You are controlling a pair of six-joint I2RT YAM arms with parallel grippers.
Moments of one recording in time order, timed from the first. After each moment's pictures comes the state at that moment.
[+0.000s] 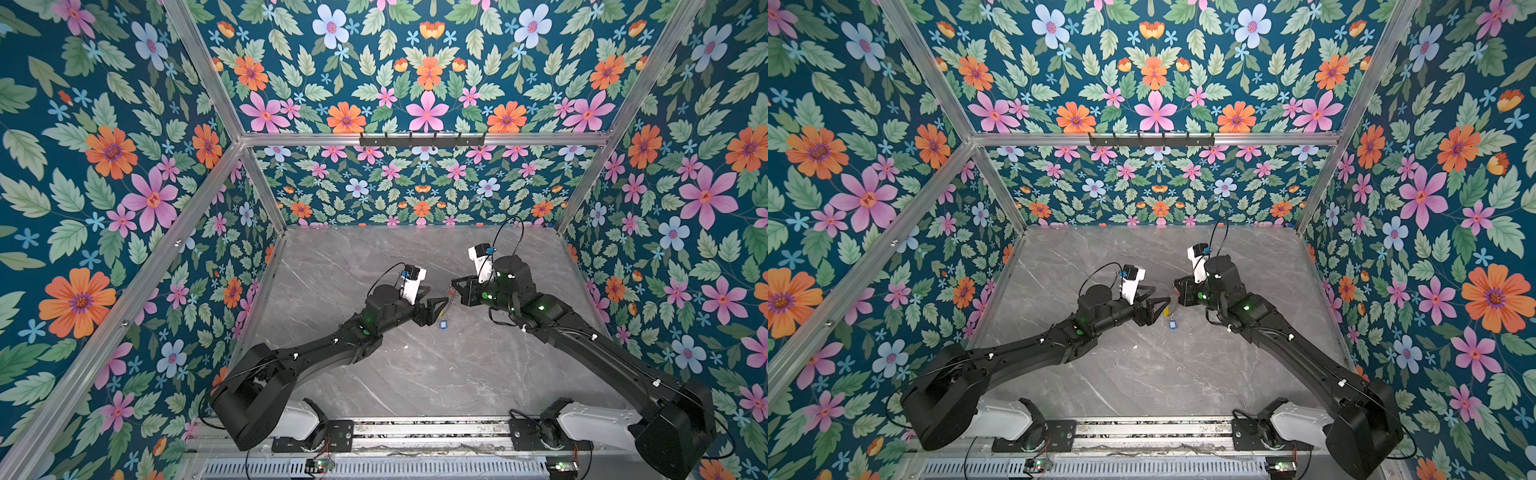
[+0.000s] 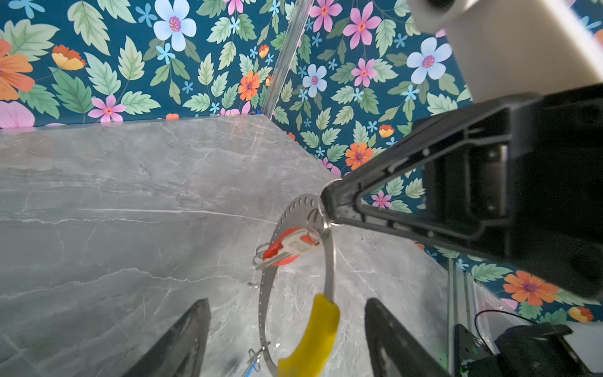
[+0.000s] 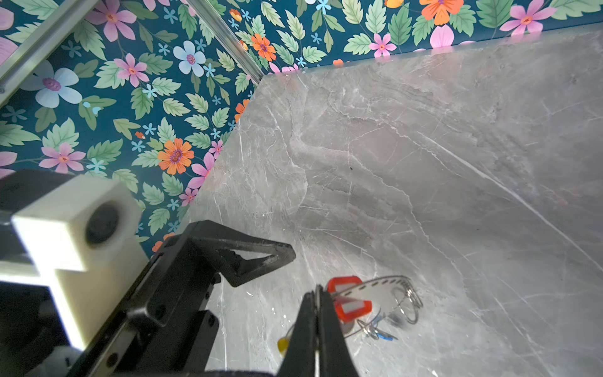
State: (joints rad) left arm -0.79 1.41 0.70 0.53 0.23 -0.36; right arm 0.57 1.21 0.98 -0.25 -0.20 0.47
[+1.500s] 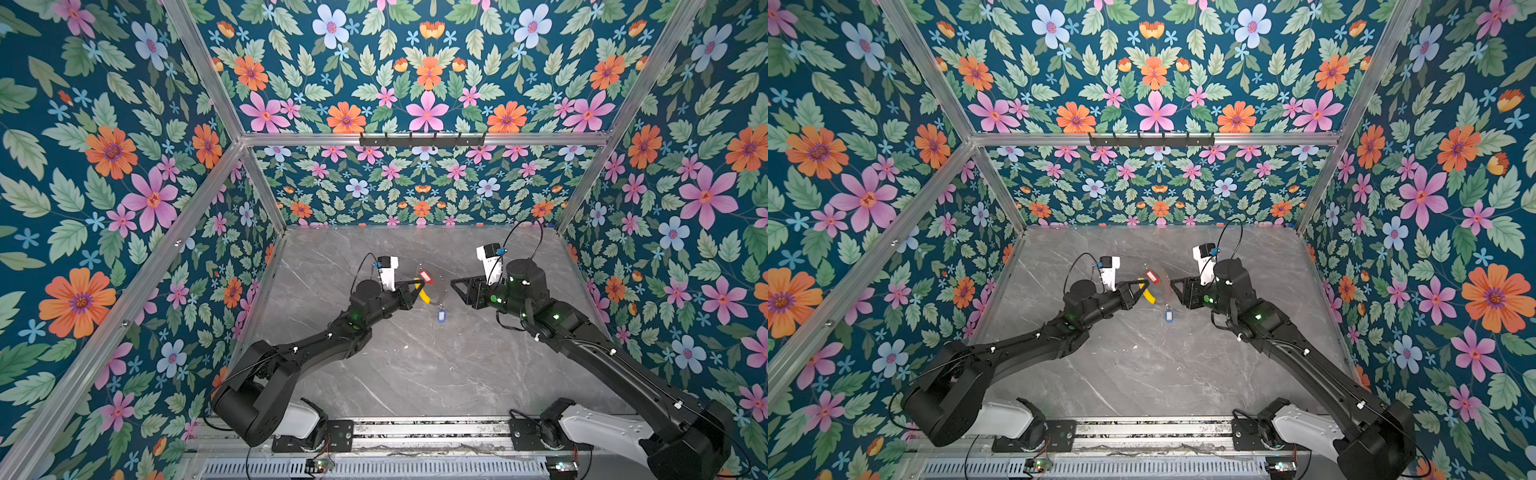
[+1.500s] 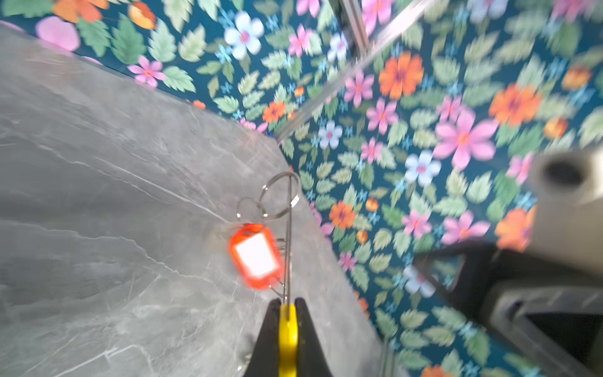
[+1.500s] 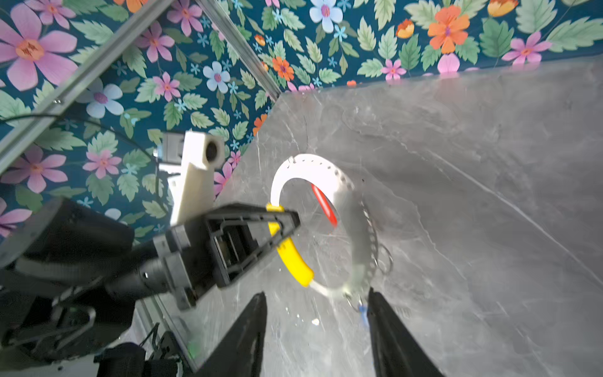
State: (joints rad) left arm -0.61 1.41 0.62 0.74 0.31 -0.88; right arm 0.57 1.09 0.94 -0.27 -0.23 0.46
